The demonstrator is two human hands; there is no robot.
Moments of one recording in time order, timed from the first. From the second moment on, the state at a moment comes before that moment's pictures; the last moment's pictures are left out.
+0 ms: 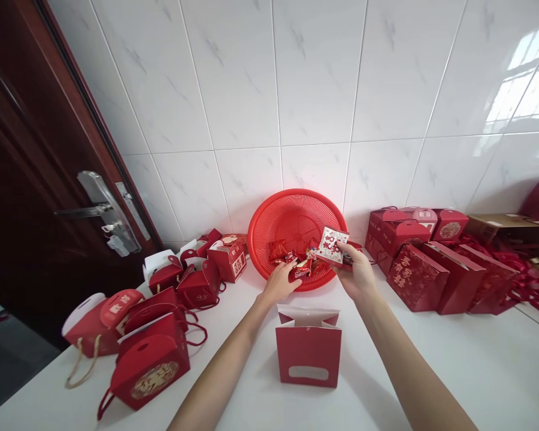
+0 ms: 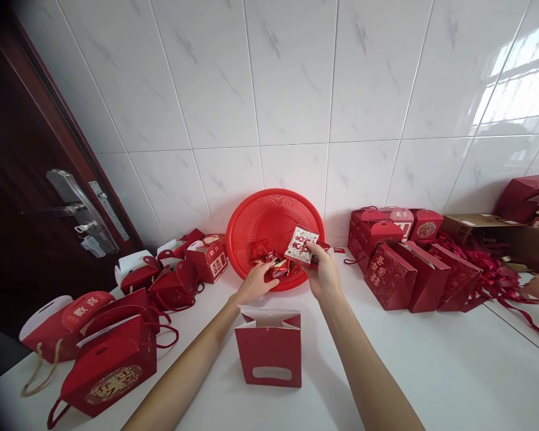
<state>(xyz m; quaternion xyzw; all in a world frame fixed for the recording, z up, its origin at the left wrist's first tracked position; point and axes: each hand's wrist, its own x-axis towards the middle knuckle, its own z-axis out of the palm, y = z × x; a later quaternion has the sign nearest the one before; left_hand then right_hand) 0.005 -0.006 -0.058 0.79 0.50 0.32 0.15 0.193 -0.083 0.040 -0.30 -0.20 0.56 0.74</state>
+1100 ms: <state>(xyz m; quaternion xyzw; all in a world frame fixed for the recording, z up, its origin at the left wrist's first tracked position) -0.029 0.005 -0.056 0.78 0.46 0.42 0.05 0.207 -0.087 0.054 -0.29 -0.15 0.57 0.75</state>
